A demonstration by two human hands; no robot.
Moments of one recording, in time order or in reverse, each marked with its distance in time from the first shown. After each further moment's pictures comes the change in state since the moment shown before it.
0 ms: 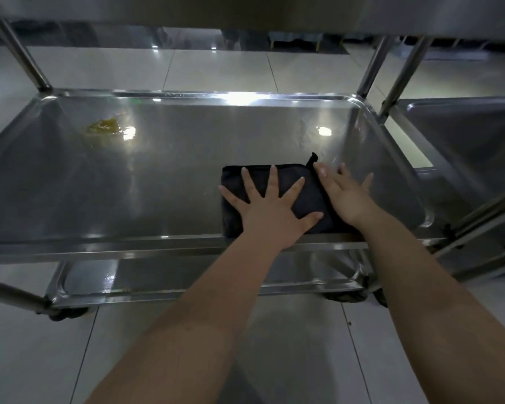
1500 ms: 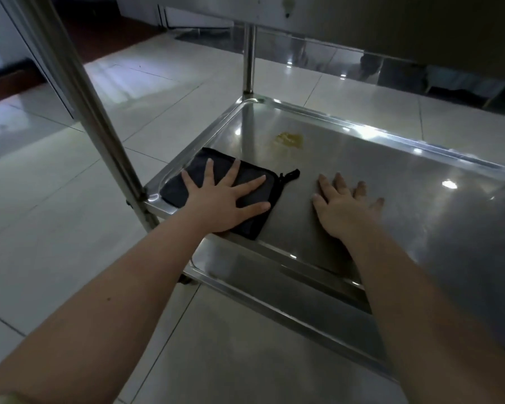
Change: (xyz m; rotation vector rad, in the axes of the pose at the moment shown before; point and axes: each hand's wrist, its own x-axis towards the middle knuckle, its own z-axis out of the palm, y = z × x) left_hand -0.071 -0.394 -0.022 -0.080 0.055 -0.360; right_hand 0.059 -0.290 0.164 -0.462 -0.148 -0.287
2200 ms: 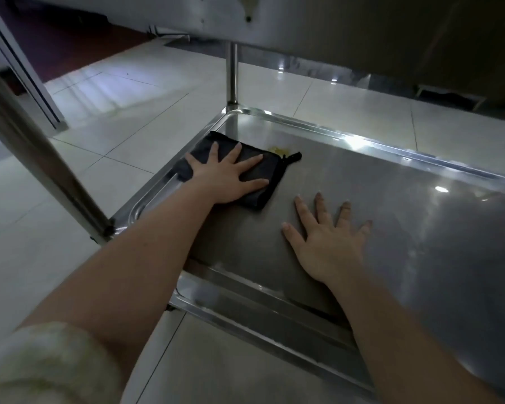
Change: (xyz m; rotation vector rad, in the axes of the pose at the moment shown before) left_hand 0.110 0.002 -0.019 0.015 -0.025 -0.008; right_hand -0.005 -0.016 0.028 -0.044 0.035 -0.034
